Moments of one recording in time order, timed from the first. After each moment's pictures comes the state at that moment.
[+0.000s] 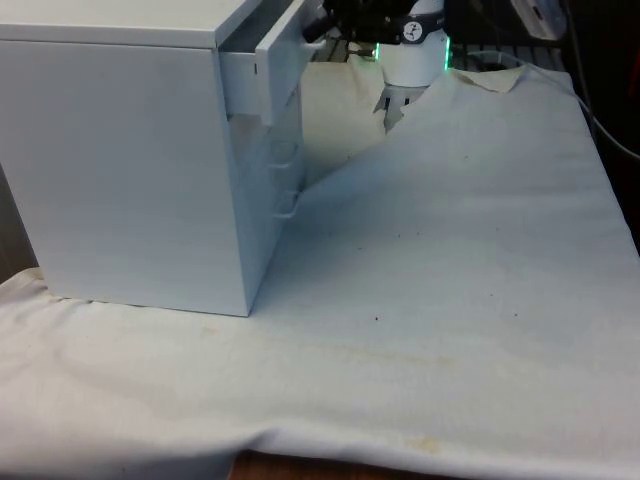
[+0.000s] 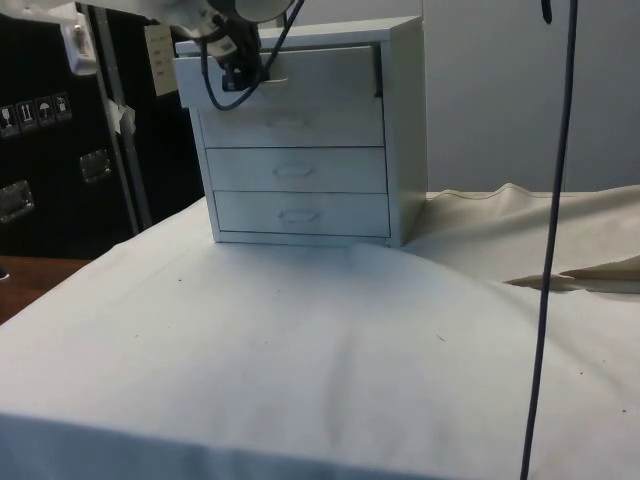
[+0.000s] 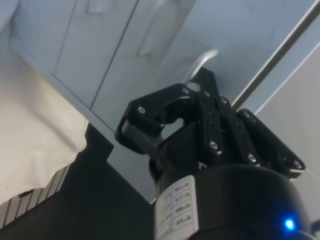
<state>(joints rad) 0.78 0.38 -0.70 -1.83 -0.75 1.89 0.43</state>
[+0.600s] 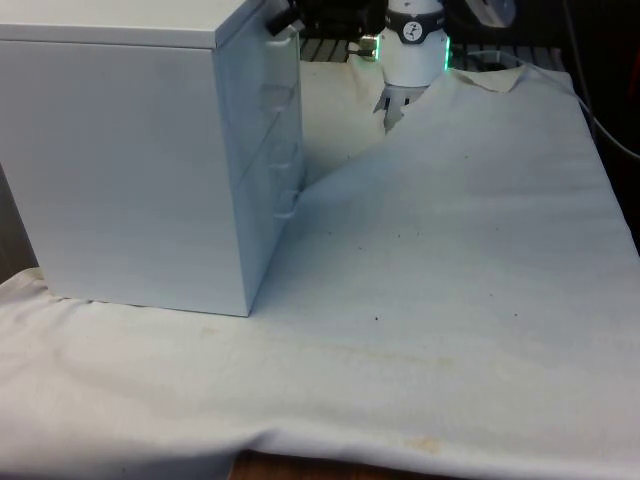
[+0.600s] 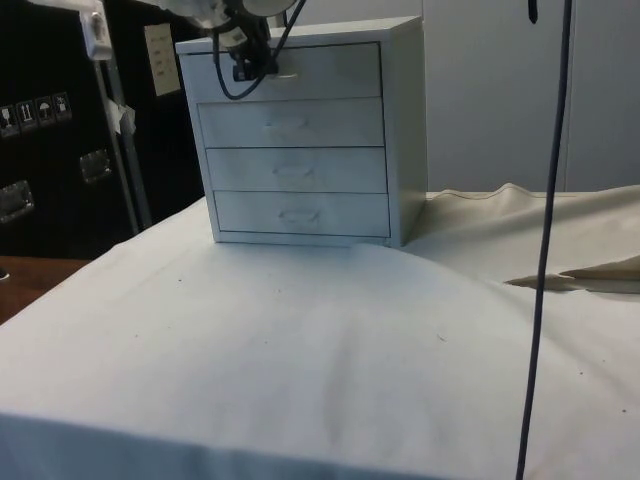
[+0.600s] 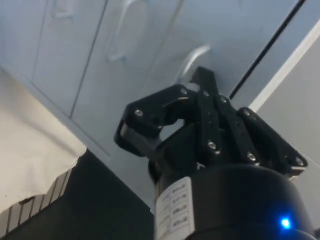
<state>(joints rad) 0.77 0.38 -0.77 -1.83 -0.75 1.94 0.38</state>
